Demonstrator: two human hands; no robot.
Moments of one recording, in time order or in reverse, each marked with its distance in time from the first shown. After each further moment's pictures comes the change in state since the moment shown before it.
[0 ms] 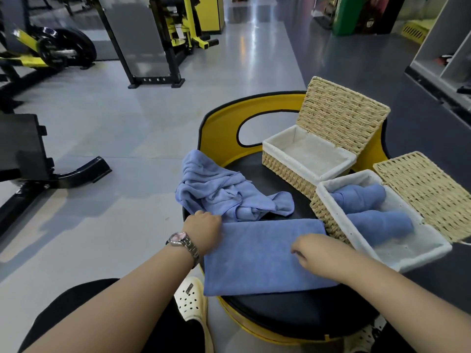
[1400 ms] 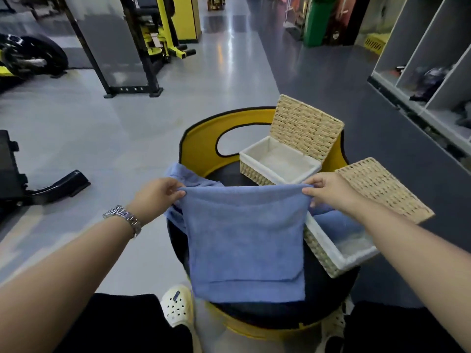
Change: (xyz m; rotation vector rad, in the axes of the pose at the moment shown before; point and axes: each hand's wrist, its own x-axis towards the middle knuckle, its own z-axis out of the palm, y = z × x) left_hand 0.000 -0.064 -0.108 -0.592 0.185 0.016; right_hand -0.029 0.084 -0.104 1.014 0.451 0.311
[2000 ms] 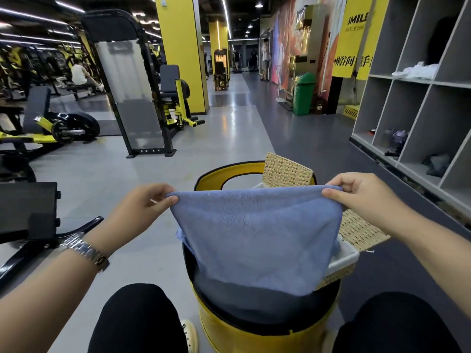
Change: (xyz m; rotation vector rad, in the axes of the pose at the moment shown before) left_hand -0.158 0.096 -0.128 -0.159 0.273 0.220; right_hand -0.216 -0.110 -0.093 0.022 0.215 -0.423
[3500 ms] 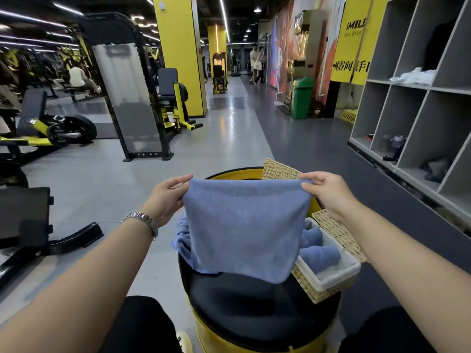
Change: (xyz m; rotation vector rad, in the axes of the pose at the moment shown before) left_hand 0.095 -0.035 0.062 -0.877 0.067 -0.418; right_hand 0.093 0.053 0.047 0.395 0.166 0.186
